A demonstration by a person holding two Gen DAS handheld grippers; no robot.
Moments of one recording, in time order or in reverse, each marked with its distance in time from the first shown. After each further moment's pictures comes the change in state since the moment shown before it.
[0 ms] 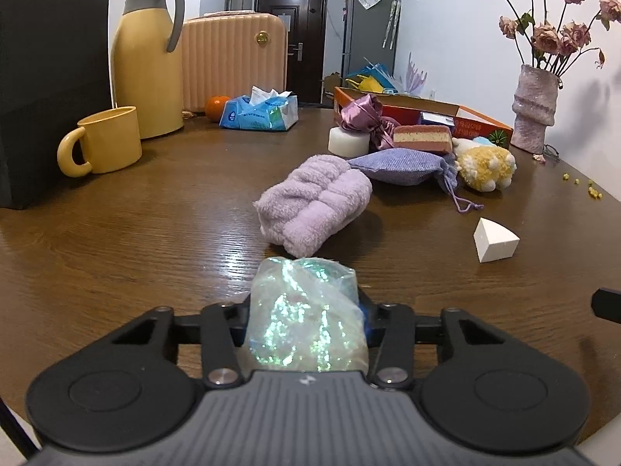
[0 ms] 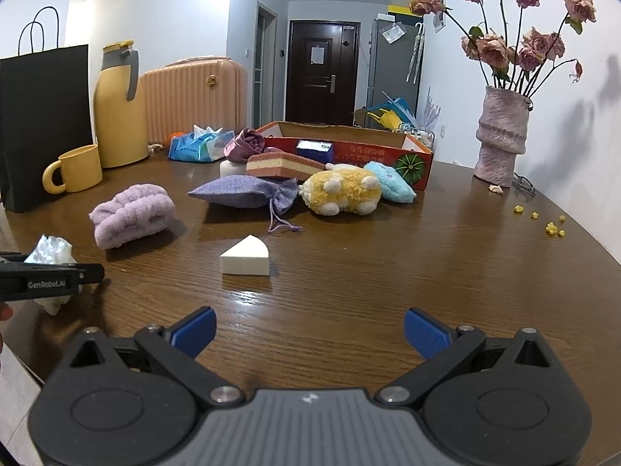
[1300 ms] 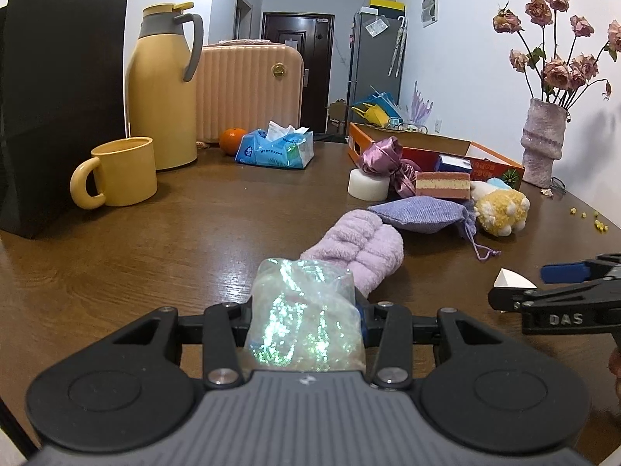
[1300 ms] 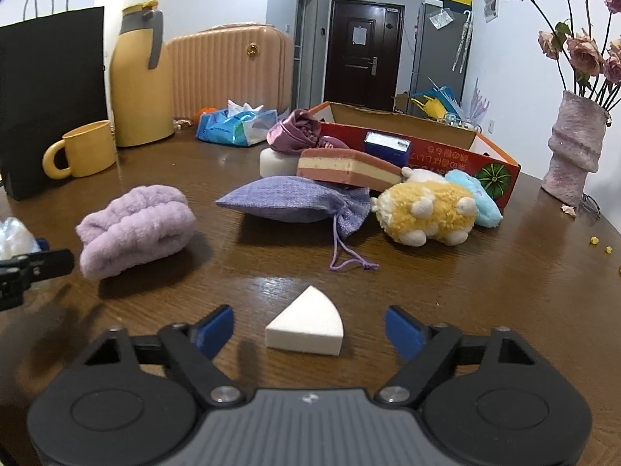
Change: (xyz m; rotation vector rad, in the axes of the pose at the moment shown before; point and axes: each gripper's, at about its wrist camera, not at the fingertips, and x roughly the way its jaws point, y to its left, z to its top) left arm -0.001 0.026 0.024 -0.022 -0.086 0.006; right arm 0.100 0.044 0.049 -0.077 0.072 0.093
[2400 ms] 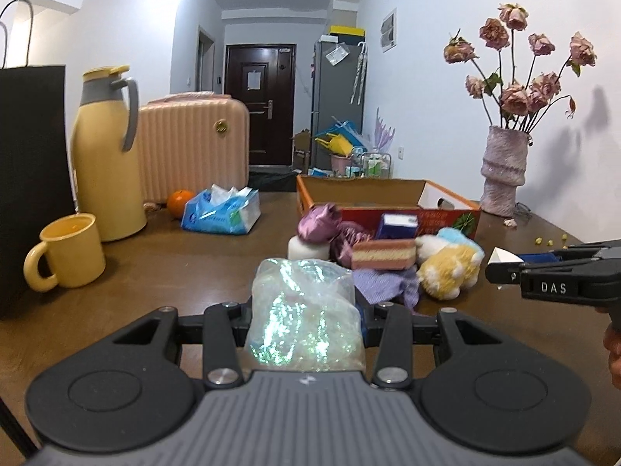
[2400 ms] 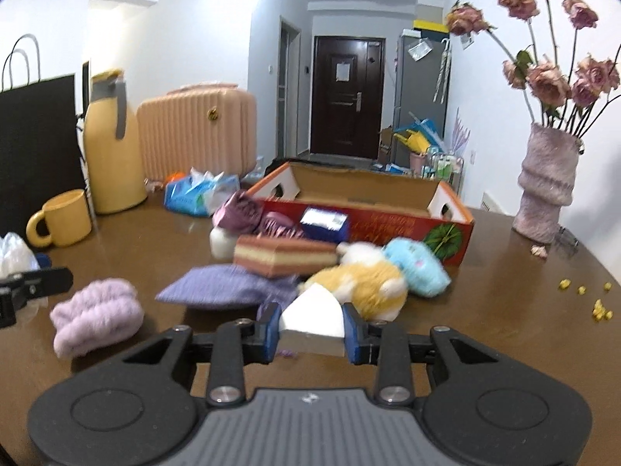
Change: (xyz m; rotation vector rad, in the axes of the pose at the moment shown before) left arm 0.000 -0.054 0.060 0.072 -0.097 -0.087; right arm -0.024 -0.072 0.050 0.043 -0.137 -0.017
